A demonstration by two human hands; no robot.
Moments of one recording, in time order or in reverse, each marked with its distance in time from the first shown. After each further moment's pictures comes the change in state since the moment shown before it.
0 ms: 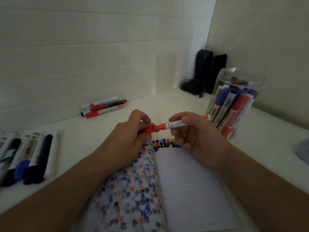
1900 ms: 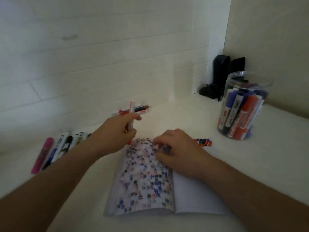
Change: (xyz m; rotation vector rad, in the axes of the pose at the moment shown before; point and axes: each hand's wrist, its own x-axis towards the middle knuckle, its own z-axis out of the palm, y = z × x) left_hand -0.027 -0.006 -0.072 0.360 0.045 -0.159; right_hand -0.010 0.032 0.044 -1.245 -0.209 -0.438
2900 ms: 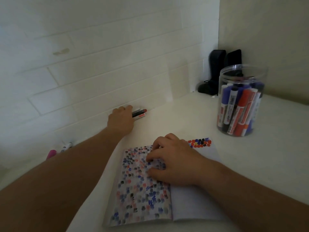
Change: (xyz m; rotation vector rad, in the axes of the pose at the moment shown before) left_hand 0.116 -0.055 0.055 0.518 0.070 -0.189; right_hand -0.004 -0.013 -0.003 -0.108 -0.158 -0.044
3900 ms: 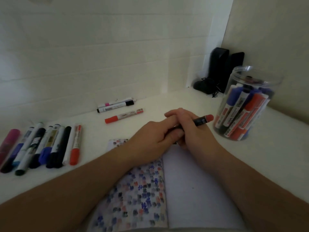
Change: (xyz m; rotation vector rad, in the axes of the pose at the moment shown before) left_hand -0.115 0.094 -0.040 -1.010 -0.173 0.611; right_hand 0.003 0.020 -0.024 0.991 0.480 0.390
